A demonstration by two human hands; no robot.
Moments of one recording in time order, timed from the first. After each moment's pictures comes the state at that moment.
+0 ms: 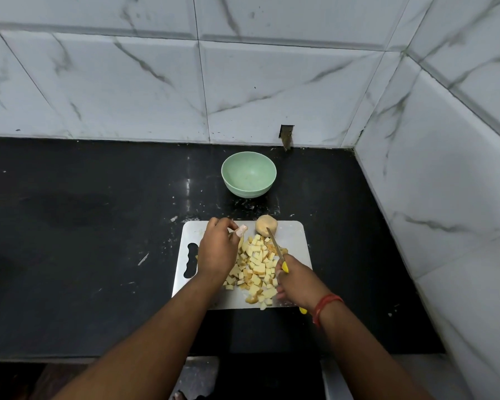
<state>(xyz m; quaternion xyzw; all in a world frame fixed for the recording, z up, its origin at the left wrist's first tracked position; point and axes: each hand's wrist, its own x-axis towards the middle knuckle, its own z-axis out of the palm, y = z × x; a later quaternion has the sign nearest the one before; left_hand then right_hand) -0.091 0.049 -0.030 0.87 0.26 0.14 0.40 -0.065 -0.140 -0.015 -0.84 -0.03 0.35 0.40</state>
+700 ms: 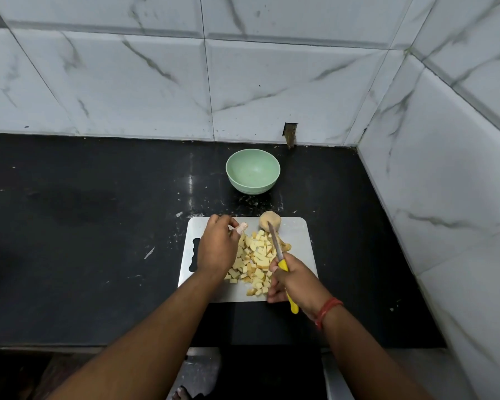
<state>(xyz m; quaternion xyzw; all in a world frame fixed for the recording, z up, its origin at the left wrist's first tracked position) -0.105 0.051 -0.019 0.87 0.27 0.13 0.38 -0.090 -0.137 -0.004 -0.72 0.00 0.39 0.57</state>
